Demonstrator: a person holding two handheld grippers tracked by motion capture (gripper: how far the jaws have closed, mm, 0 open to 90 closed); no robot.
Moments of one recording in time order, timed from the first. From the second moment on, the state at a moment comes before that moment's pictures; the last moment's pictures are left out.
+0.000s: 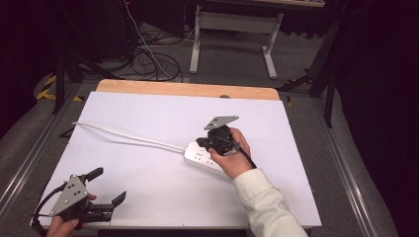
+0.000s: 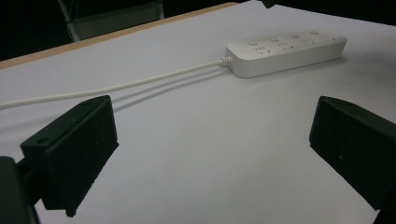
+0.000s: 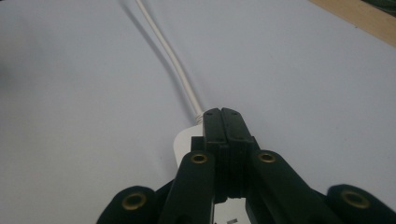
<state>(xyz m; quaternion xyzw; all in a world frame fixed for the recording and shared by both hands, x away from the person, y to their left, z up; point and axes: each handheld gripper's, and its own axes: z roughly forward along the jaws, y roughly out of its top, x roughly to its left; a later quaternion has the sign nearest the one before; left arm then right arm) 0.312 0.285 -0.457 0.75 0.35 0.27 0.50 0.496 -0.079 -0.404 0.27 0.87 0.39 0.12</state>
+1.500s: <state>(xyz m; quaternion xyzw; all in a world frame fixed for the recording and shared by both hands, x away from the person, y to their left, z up) 0.313 0.284 -0.457 0.75 0.35 0.26 0.50 0.524 -0.066 -0.441 0.31 0.90 0.30 0.11</state>
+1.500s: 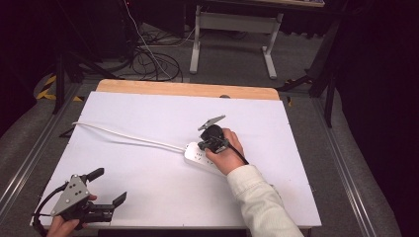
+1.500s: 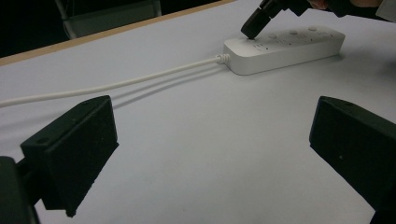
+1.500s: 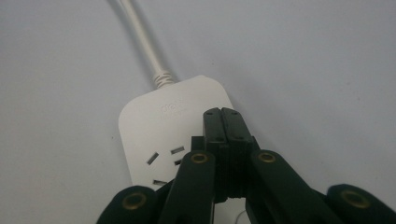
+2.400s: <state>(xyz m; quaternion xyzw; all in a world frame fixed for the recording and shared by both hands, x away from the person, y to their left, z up) 0.313 0.284 -0.458 0.75 0.35 0.26 0.50 0.524 -0.068 -0.445 0.32 0.89 0.31 0.10</state>
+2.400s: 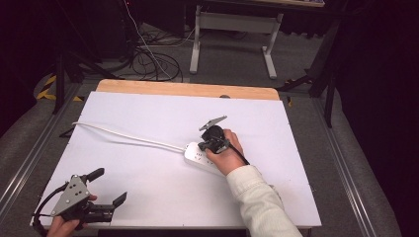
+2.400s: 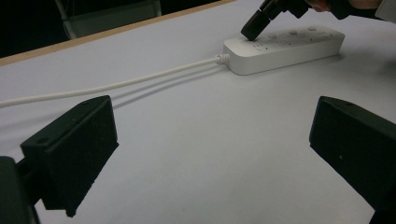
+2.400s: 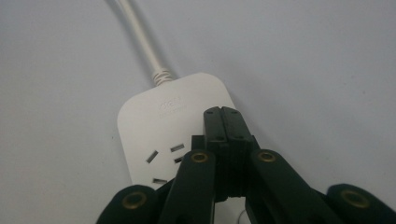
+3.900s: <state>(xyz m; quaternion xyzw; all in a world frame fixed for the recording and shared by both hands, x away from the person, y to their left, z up) 0.314 0.283 -0.458 0.75 0.35 0.26 0.50 0.492 -0.074 -0.398 0.29 0.87 0.37 0.14</state>
